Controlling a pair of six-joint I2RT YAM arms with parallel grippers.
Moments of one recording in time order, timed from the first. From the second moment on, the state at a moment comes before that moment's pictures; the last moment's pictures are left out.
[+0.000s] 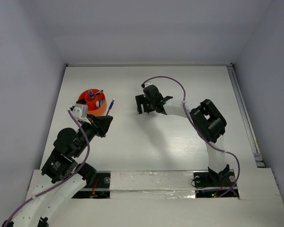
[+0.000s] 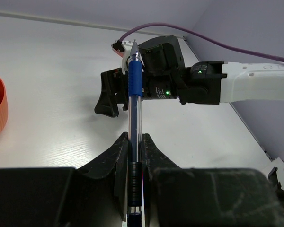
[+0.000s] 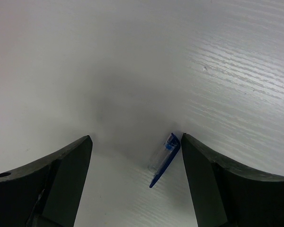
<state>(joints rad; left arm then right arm) -0.57 0.36 0.68 -0.37 -0.06 -0.45 0.70 2.08 1.41 -0.10 0.07 0.34</state>
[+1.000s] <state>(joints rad) -0.55 0.36 0.68 -0.35 0.00 -0.45 0.69 2.16 1.58 -0.34 0.20 0.37</state>
